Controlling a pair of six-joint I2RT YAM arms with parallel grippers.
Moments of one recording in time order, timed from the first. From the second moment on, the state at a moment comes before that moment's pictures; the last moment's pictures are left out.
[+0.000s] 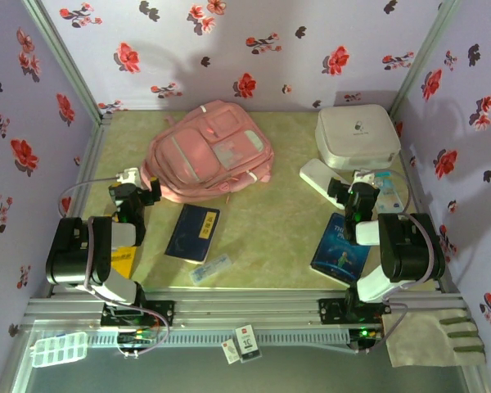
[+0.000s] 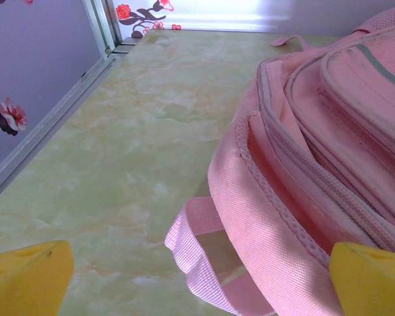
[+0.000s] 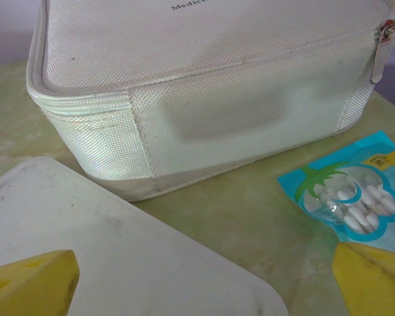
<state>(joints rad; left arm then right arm) -0.01 1.54 0.38 0.82 -0.21 -0.02 0.01 1.55 0.36 0.81 0.19 0.14</state>
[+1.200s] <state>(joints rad) -0.01 1.25 0.77 0.14 -0.16 -0.29 0.23 1.38 0.84 0.10 0.25 0.47</state>
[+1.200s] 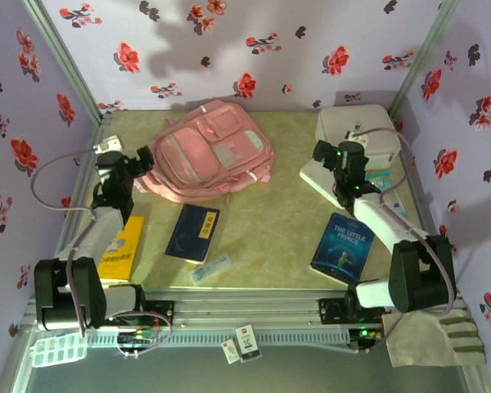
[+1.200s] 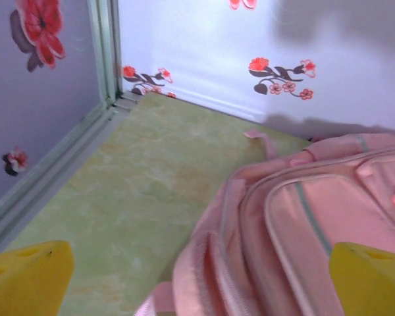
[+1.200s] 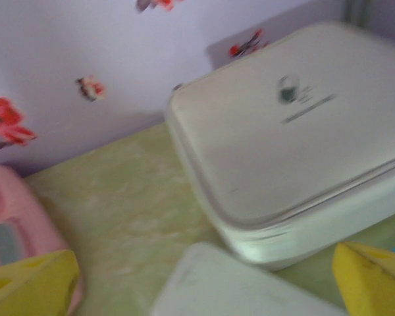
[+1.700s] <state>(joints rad) -0.06 1.58 0.98 -0.28 0.13 -0.49 0.53 1.78 1.08 -0.02 0.02 0.84</state>
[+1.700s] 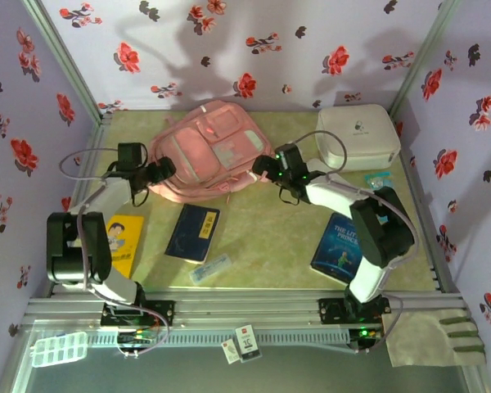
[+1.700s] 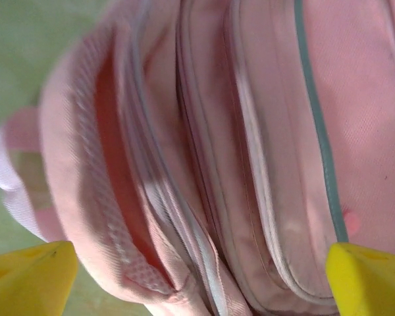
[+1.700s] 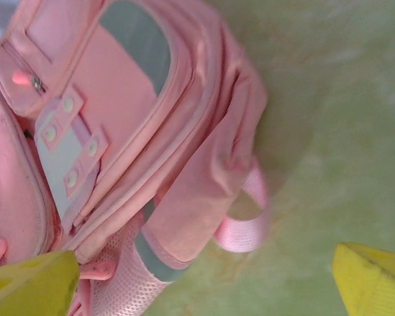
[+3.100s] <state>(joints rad) -0.13 1.75 1.31 -0.61 0.16 -0.50 0.46 1.89 1.15 -0.02 -0.08 0.98</state>
